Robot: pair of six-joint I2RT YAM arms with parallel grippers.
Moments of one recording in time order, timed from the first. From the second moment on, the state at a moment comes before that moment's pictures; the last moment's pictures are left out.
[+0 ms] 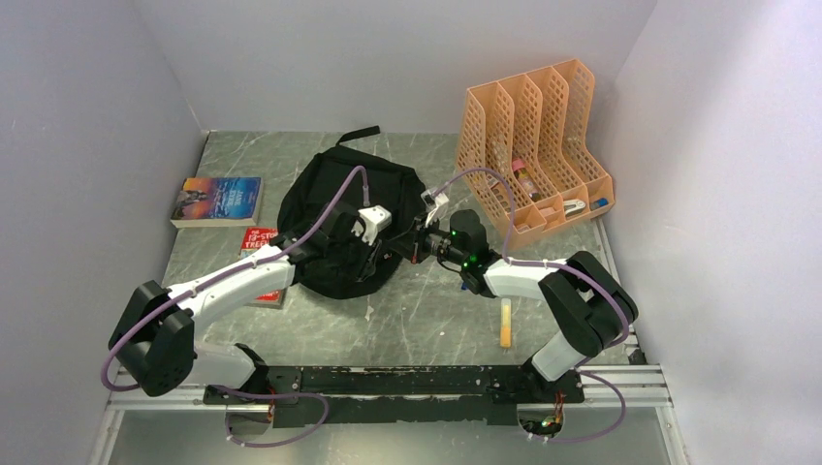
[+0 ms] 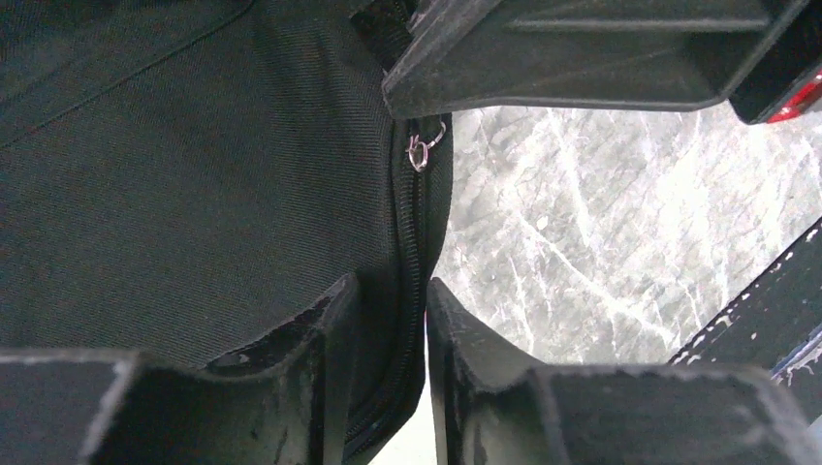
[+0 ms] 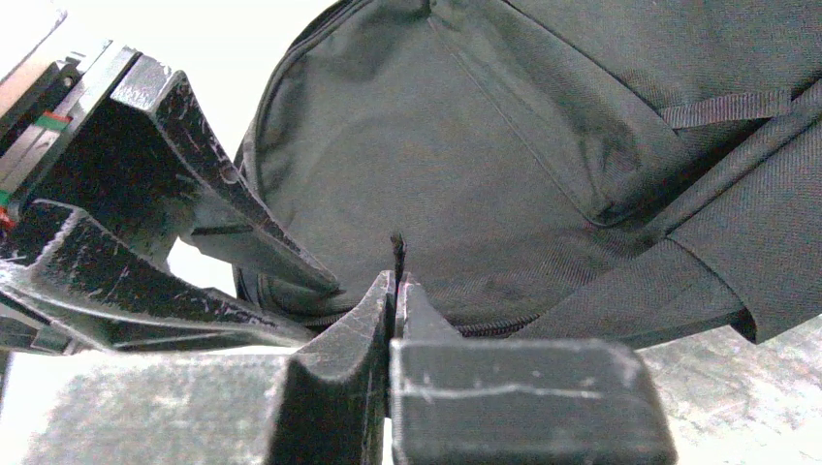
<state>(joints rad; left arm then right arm) -0.71 1.34 0.87 -0.35 0.13 -0.07 0.64 1.58 0.62 0.76 -0.42 0.46</state>
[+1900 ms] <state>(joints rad) -0.73 1.26 0.88 -0.40 0.03 -0.15 0.56 1.71 0.87 0.56 -0.12 0.27</state>
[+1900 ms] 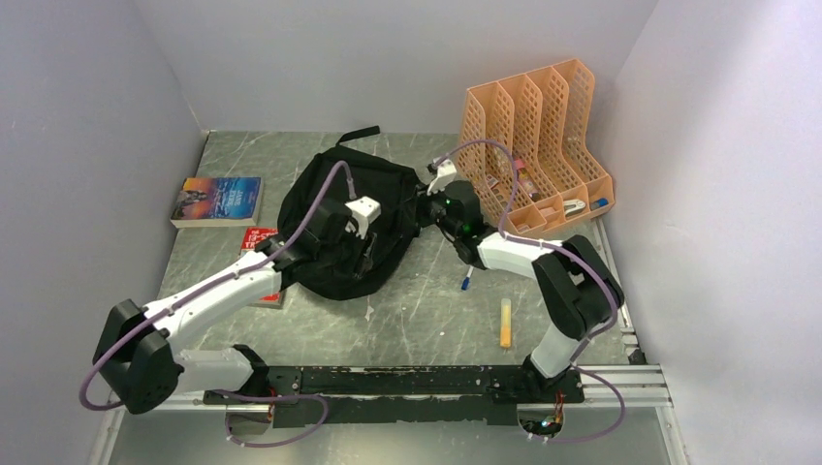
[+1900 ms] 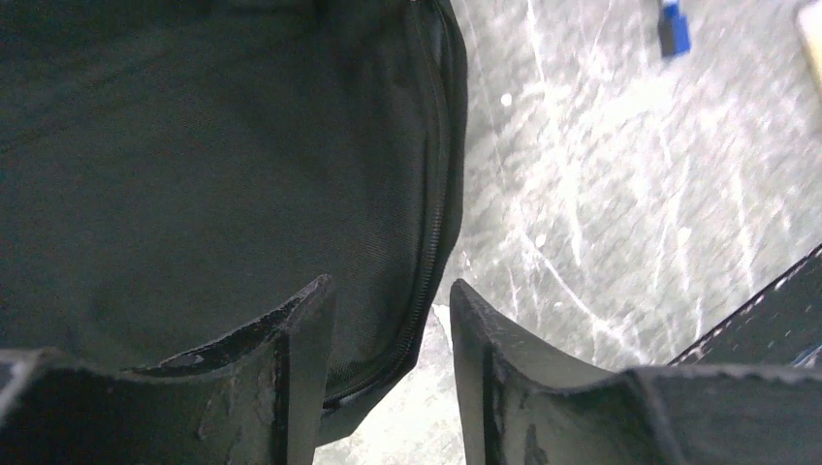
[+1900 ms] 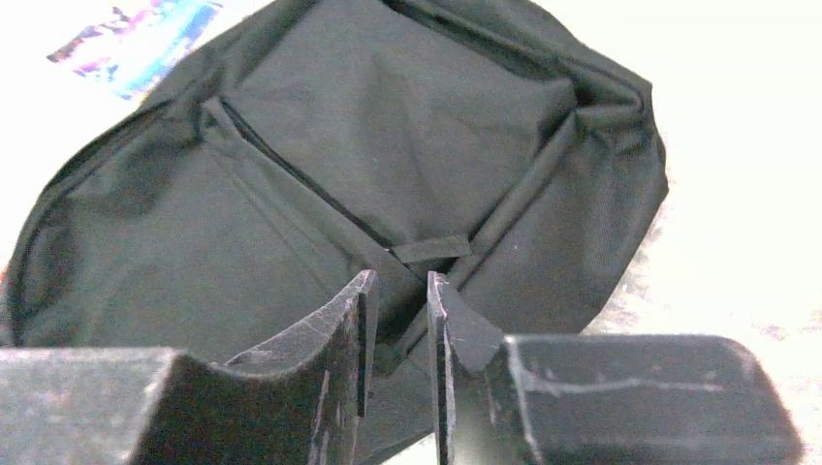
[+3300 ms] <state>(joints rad) -0.36 0.97 0.79 -0.70 -0.43 -0.82 0.69 1.61 0.99 -0.16 -0.70 -1.25</state>
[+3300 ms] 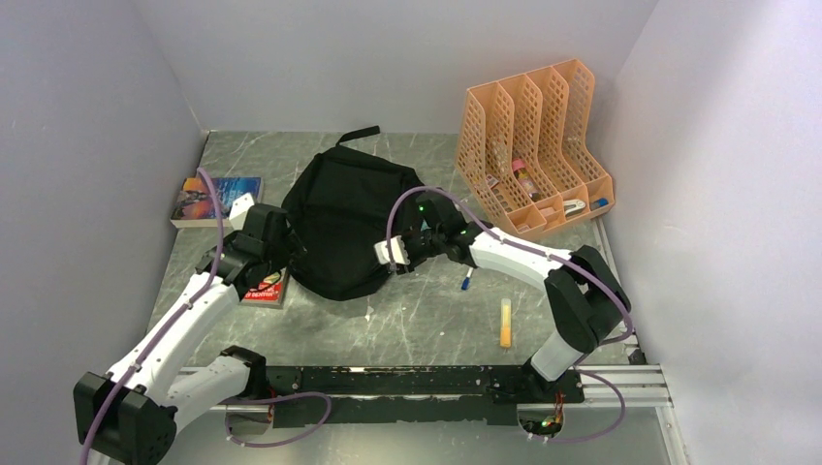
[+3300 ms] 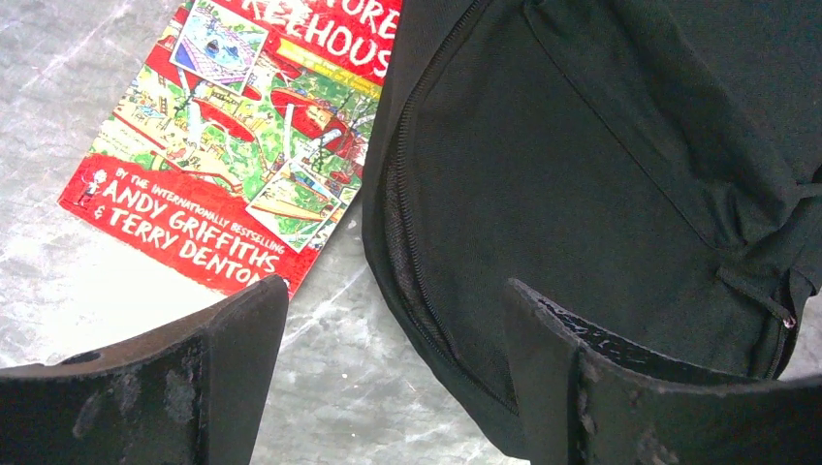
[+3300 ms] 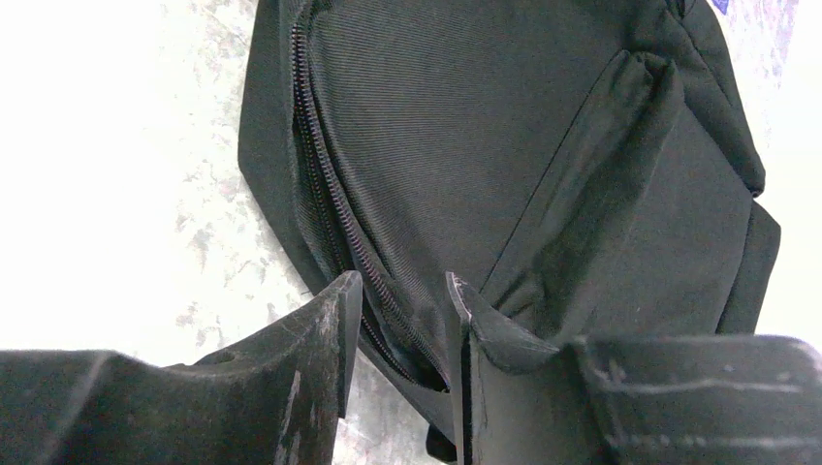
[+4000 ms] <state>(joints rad) -0.31 0.97 0.77 -0.67 -0.37 -0.79 0.77 1.68 1.01 -0.13 -0.61 -1.28</state>
